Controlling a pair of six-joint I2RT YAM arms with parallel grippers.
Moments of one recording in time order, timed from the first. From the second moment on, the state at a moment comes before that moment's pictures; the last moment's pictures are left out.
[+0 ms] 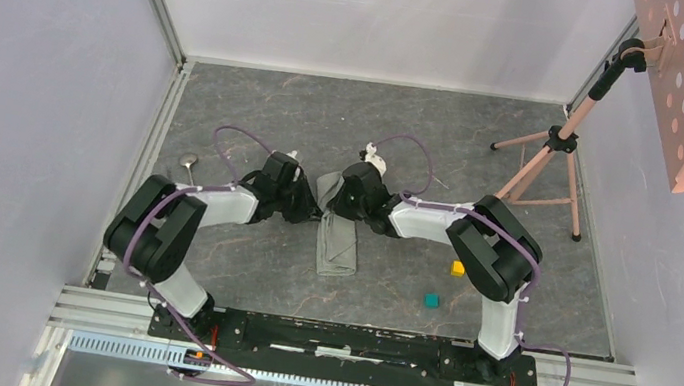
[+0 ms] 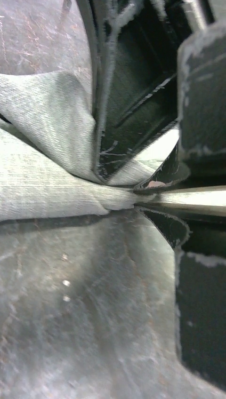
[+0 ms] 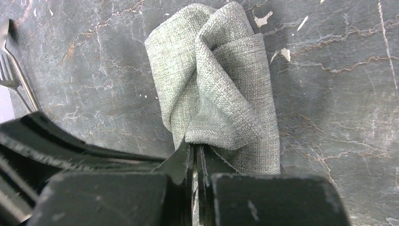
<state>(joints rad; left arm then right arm) -0.45 1.62 0.69 0.10 0.25 -0.79 0.82 1.95 1.10 0.14 0.13 0.92</state>
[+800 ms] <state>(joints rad) -0.55 1.51 0.72 -0.12 0.20 -0.67 0.81 1.95 1.08 0.17 0.11 0.91</state>
